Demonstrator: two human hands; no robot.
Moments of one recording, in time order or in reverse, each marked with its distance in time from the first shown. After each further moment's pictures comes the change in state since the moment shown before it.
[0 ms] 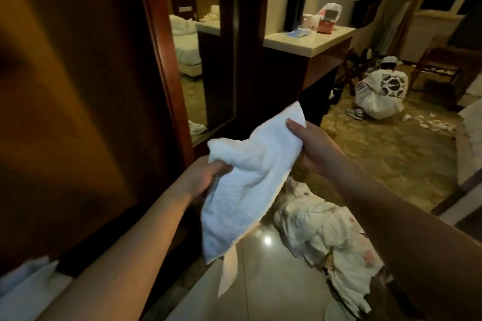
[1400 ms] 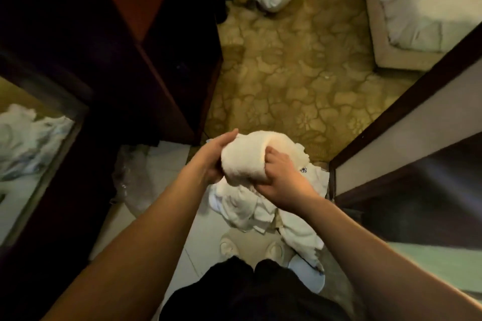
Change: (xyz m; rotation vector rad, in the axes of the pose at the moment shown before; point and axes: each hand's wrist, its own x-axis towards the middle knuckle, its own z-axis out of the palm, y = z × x) left_hand 0.544 -0.086 0.390 -0.061 -0.281 -0.778; right_hand 0.184 0.181 -0.431 -1.109 0.171 0.035
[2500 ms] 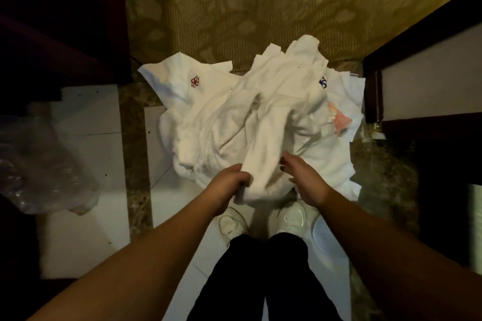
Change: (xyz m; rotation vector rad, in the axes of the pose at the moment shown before) left_hand 0.436 -0.279 -0.063 0.509 -0.072 -0.329; right_hand -0.009 0.349 0.428 1.255 0.003 1.416
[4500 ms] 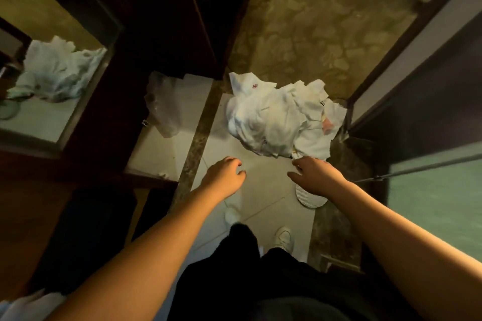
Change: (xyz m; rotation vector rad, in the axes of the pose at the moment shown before) left_hand -0.562 -0.216 0.111 0.850 0.519 0.334; right_hand -0.572 0.108 -0.059 -1.628 -0.014 -0.612
